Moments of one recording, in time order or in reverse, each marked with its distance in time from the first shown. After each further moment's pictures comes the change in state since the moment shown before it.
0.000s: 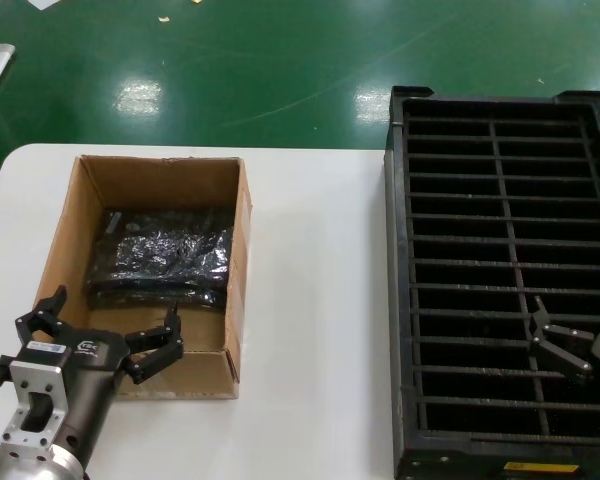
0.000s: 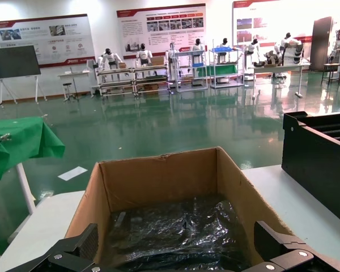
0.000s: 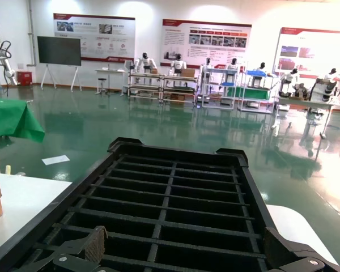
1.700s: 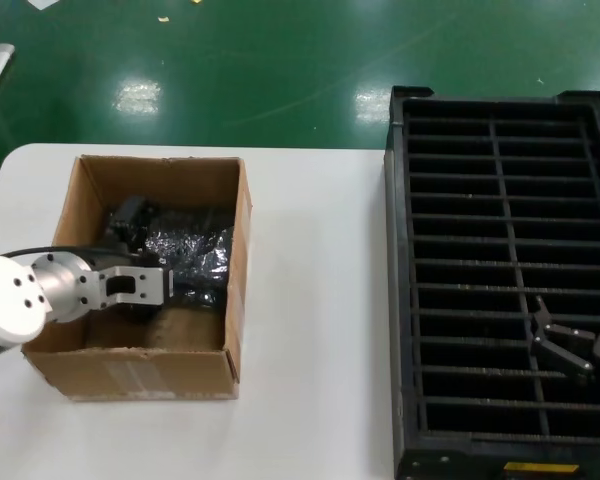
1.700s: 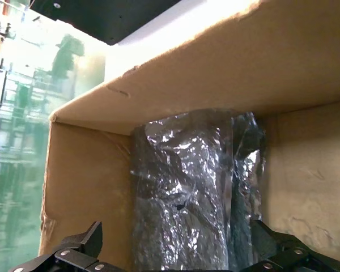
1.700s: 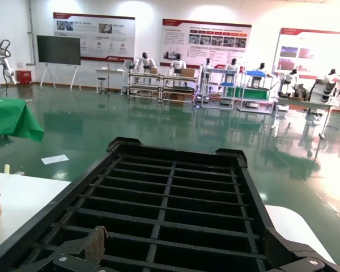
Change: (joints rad) left arm -0.928 -0.207 0.566 0.852 0.529 0.456 0.422; right arm 0.000 0.000 0.000 0.000 0.000 0.000 0.000
